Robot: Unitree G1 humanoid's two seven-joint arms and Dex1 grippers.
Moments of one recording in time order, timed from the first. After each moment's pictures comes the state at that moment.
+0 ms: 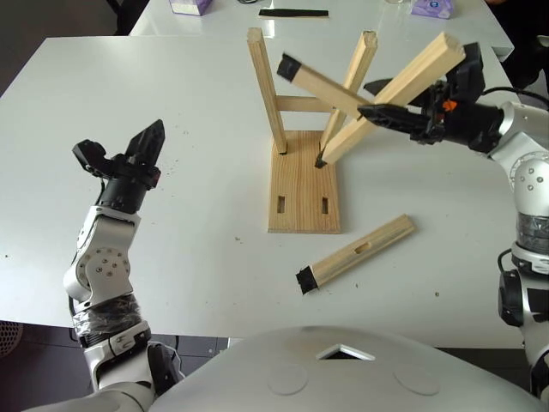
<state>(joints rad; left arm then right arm) -0.03 0.27 0.52 -0.14 -0.97 0.45 -0.33 -0.42 -0.68 -0.04 -0.15 0.70 0.59 1.12</state>
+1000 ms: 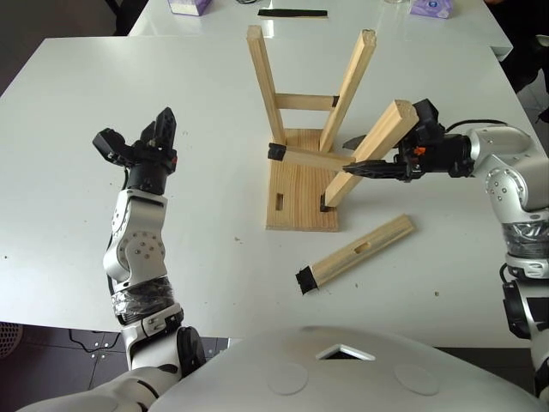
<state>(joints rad) -0.09 0.14 0.44 -0.13 -0.82 0.36 -0.15 -0.45 -0.67 0.12 -0.02 0.56 0.46 1.30</state>
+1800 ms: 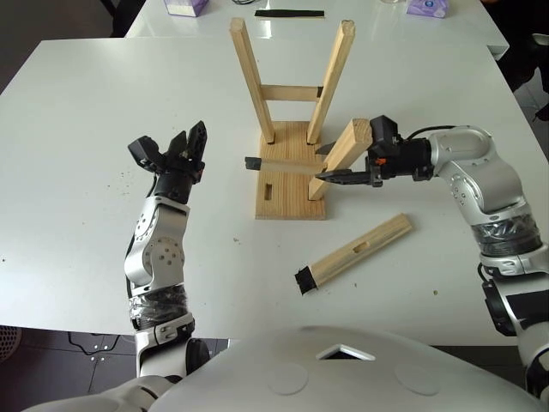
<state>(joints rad) -0.03 0.10 0.32 -0.15 -0.71 0.33 -0.20 -0.46 -0.59 0.26 -0.02 0.43 0.31 1.21</state>
